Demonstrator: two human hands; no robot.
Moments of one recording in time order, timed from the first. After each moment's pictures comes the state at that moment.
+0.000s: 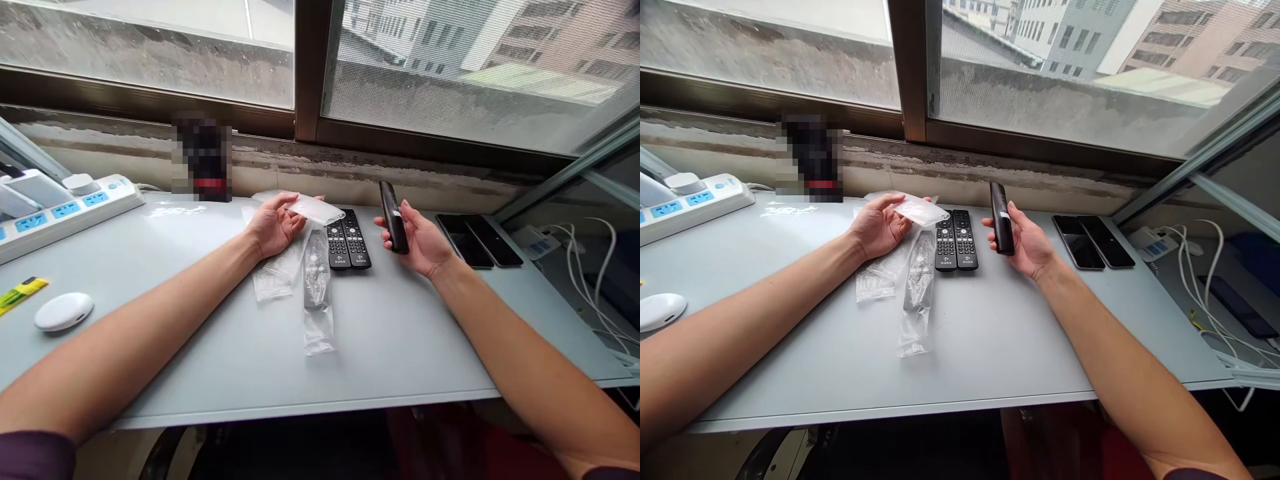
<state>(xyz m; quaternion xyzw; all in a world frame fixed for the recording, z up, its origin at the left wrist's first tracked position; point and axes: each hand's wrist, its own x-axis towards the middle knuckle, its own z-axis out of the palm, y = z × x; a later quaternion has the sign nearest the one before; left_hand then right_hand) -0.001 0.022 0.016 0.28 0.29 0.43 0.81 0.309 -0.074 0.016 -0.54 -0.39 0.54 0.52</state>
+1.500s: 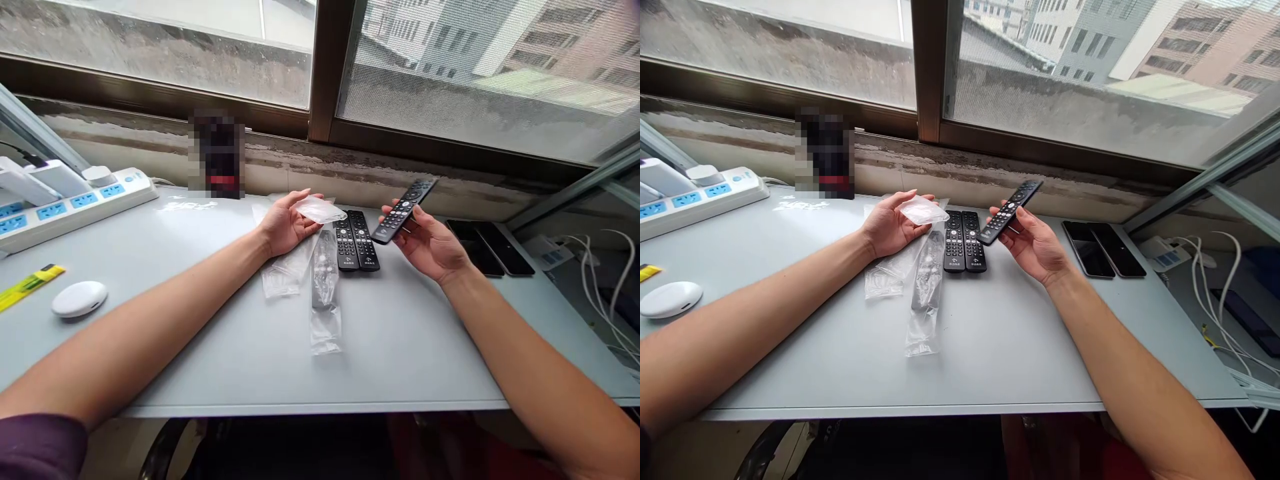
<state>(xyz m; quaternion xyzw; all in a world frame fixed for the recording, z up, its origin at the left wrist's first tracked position) 0.000 0.019 0.011 0.33 0.32 0.42 0.78 0.307 -0.076 0.015 -0.45 -0.41 0.54 0.58</state>
